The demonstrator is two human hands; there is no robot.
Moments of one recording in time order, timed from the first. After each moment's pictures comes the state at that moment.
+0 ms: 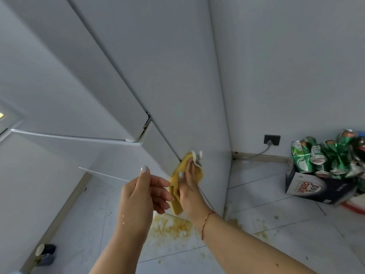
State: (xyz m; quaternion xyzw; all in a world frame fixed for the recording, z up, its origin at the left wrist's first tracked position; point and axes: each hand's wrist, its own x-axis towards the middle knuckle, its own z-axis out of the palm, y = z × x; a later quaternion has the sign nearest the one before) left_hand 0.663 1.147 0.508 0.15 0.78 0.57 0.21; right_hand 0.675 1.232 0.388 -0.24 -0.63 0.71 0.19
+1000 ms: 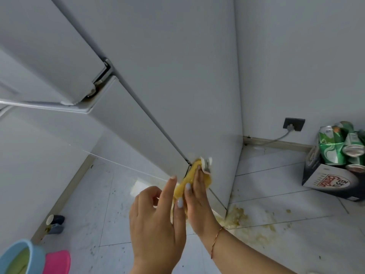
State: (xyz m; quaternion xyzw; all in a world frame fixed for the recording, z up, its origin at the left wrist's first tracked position) left_hand 0.681 1.145 0.366 0.35 0.90 0.16 -0.19; right_hand 0.684 1.227 0.274 -0.22 -0.62 0.74 0.14
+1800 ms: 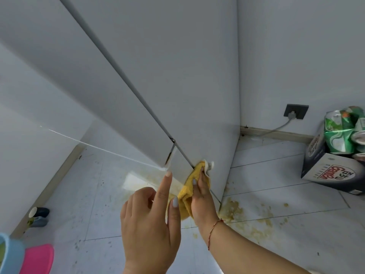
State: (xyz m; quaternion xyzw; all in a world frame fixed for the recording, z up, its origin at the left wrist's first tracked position) left_hand 0.677 1.135 0.280 0.38 0.89 0.16 -0.20; right_hand 0.674 1.228 0.154 -0.31 -0.53 0.78 0.12
